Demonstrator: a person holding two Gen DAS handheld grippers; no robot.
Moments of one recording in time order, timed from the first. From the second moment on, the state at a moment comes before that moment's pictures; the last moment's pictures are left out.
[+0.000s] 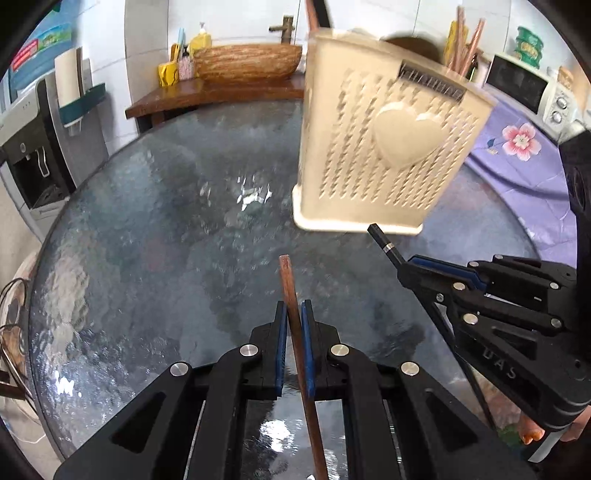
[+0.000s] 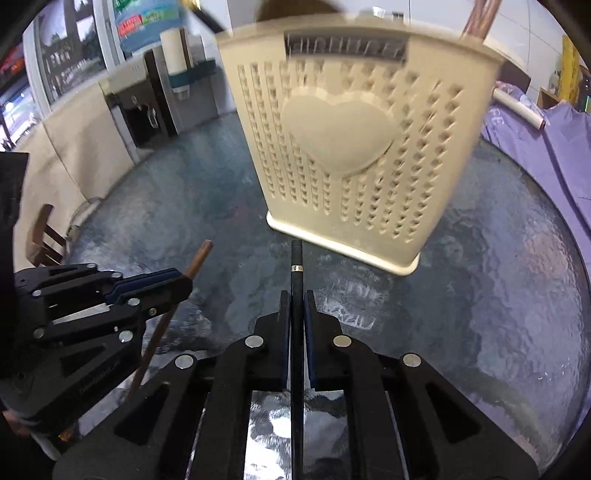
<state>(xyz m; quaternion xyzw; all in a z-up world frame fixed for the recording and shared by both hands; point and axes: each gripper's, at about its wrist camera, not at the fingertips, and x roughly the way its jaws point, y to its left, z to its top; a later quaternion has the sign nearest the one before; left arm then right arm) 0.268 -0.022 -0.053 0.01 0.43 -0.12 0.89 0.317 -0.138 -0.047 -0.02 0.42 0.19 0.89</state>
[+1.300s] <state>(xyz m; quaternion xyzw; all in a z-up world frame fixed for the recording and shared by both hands) 0.255 -0.080 -0.077 0.09 0.47 -0.15 0.87 0.219 -0.225 0.067 0.08 0.29 0.24 0.92</state>
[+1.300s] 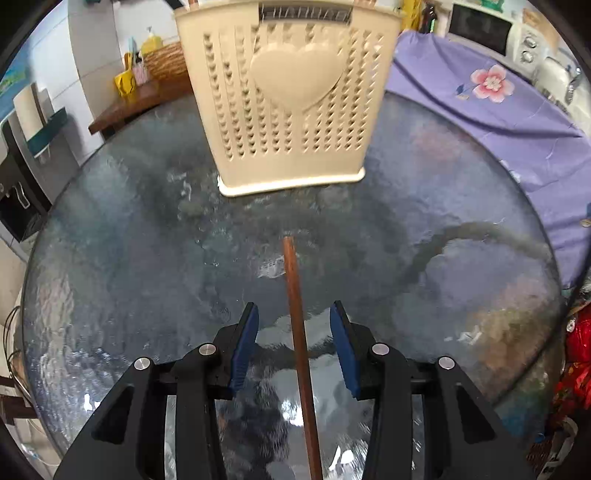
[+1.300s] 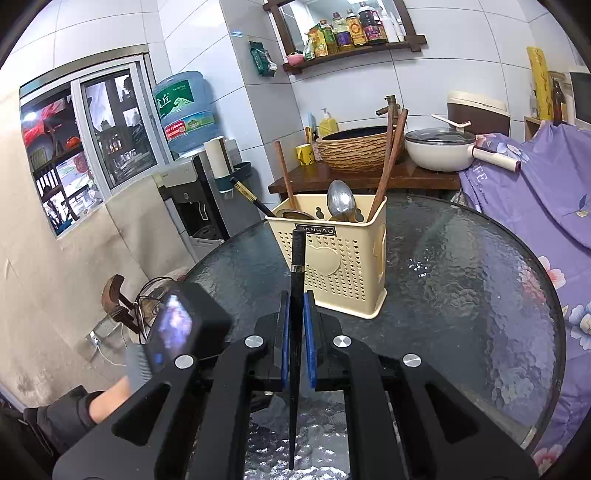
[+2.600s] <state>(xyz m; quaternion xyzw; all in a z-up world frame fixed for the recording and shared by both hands) 0.238 -0.078 -0.013 0.03 0.39 -0.19 0.90 0.217 -0.223 0.066 0.09 0.28 0.25 0.92</state>
